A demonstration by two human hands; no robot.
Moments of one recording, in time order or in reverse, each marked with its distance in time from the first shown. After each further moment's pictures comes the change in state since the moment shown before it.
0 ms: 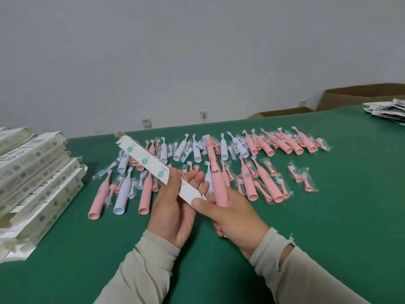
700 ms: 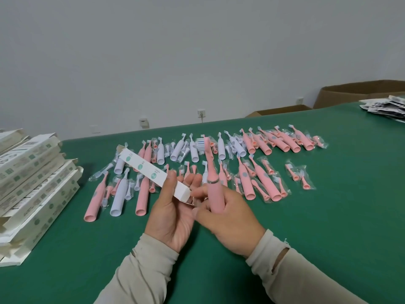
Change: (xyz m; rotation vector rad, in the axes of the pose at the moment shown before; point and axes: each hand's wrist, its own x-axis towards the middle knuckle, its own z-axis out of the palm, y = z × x) left_hand -0.004 0.000 0.001 -0.076 -0.080 -0.105; right_hand -0.001 0.006 0.000 -0.075 -0.036 -0.107
